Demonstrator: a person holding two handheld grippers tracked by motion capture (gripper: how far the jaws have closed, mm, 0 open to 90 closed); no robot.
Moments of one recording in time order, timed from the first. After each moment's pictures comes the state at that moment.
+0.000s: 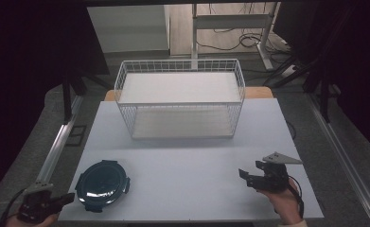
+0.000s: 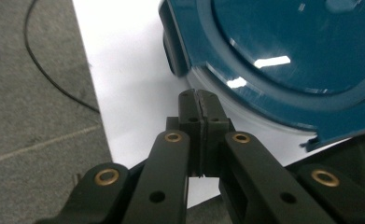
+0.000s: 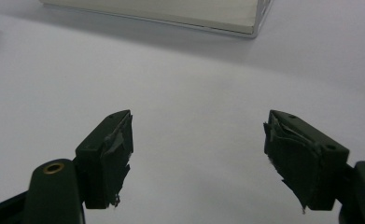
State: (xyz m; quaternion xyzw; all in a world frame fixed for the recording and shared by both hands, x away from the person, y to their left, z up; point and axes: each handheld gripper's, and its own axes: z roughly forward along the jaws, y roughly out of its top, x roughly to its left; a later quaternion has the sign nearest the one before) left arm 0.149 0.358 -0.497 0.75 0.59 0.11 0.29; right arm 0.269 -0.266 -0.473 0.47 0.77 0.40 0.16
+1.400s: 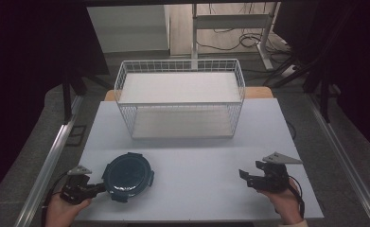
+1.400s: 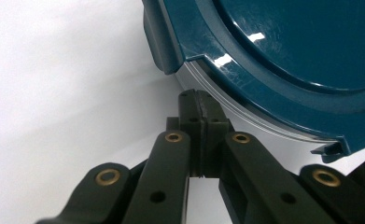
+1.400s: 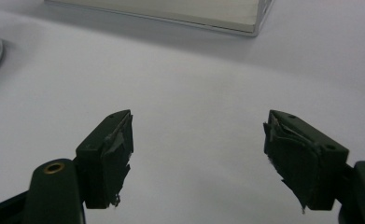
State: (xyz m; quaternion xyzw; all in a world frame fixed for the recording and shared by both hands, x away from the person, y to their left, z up) left arm 0.211 0.292 -0.509 0.78 0.54 0.05 0.31; right arm 0.269 -0.267 -0.473 0.47 0.78 0.39 0.16
